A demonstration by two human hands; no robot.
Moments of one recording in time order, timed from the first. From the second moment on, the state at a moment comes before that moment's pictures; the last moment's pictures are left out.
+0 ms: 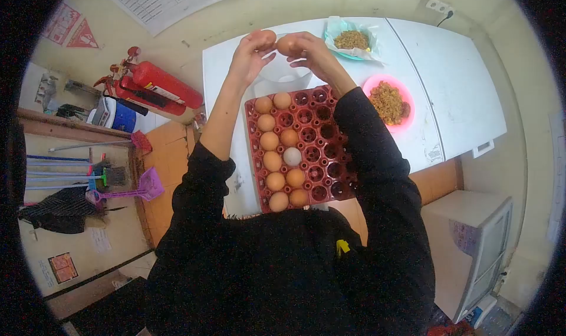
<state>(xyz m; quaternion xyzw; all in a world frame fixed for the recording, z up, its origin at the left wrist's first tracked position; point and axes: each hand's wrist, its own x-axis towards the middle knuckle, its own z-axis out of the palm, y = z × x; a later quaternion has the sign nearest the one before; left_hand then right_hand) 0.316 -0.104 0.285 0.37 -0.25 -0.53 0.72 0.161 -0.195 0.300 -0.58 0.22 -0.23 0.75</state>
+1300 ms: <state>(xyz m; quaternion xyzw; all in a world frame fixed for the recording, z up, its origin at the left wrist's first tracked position) 0.322 -0.121 0.271 0.70 -0.51 -0.17 0.46 0.181 -0.228 0.304 -0.91 0.30 -0.10 0.27</state>
